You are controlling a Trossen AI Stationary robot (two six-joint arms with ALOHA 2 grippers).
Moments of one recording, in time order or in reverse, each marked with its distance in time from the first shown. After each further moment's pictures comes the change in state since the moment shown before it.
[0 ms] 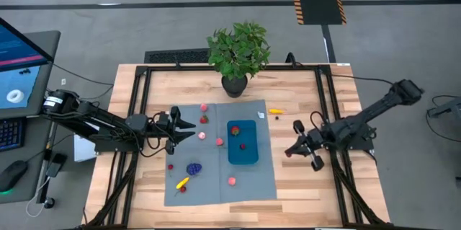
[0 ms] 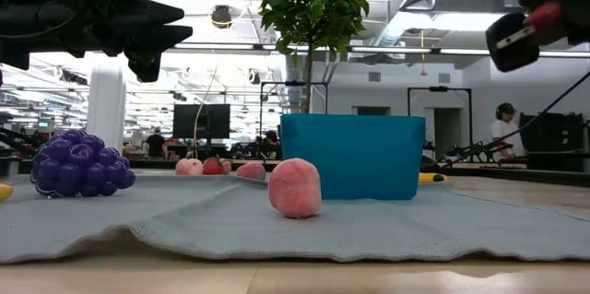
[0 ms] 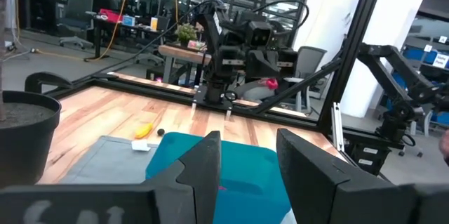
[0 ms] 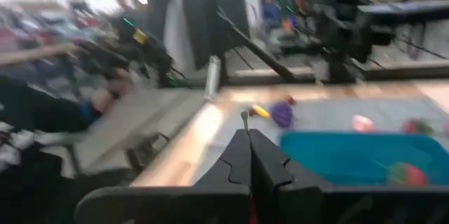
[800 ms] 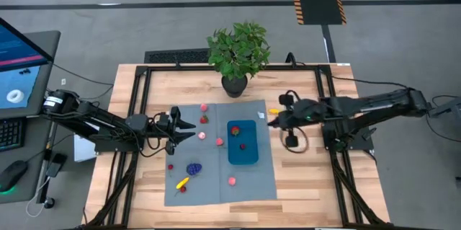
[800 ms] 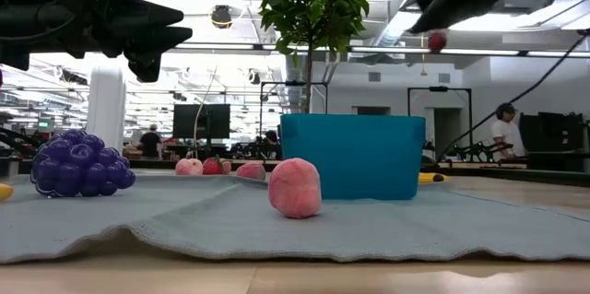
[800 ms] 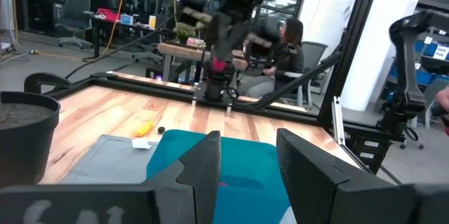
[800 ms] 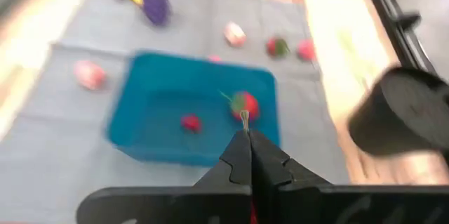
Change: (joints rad) left arm 0.000 0.000 0.000 -0.012 0.008 0.018; right arm -0.394 0.359 0.725 -1.005 -0.027 -0.278
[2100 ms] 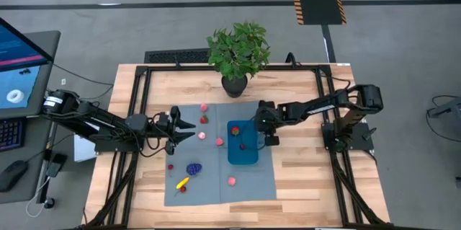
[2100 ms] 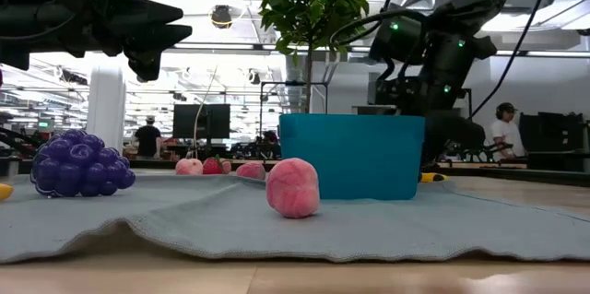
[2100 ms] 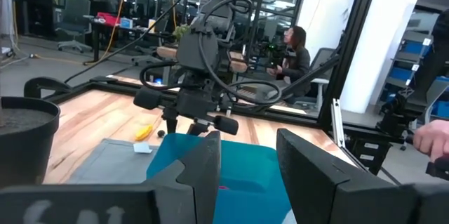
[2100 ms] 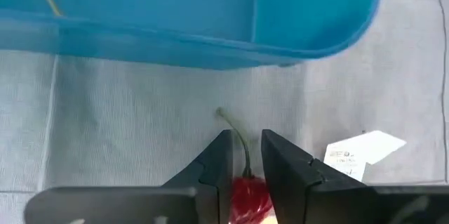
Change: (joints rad) left arm 0.000 0.000 -0.002 0.015 0.002 0.007; right arm -0.191 0.669 0.019 0.122 -0.007 -0.117
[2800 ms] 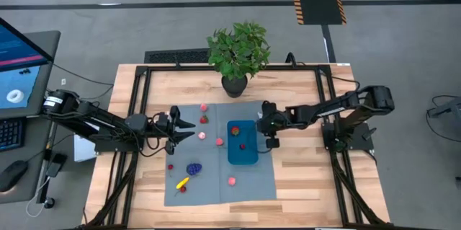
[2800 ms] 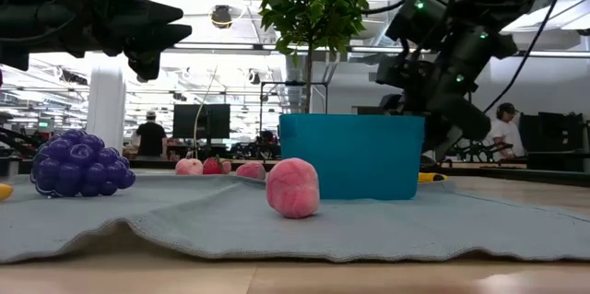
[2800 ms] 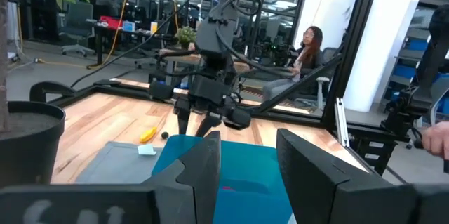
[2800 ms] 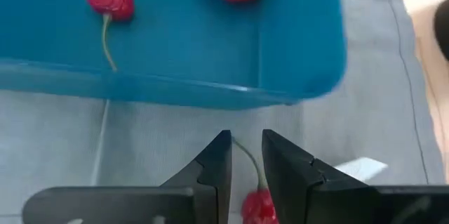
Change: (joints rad) left arm 0.000 0.000 -0.008 0.011 -0.006 0.018; right arm 0.052 -0.105 -0.111 0.197 0.002 0.026
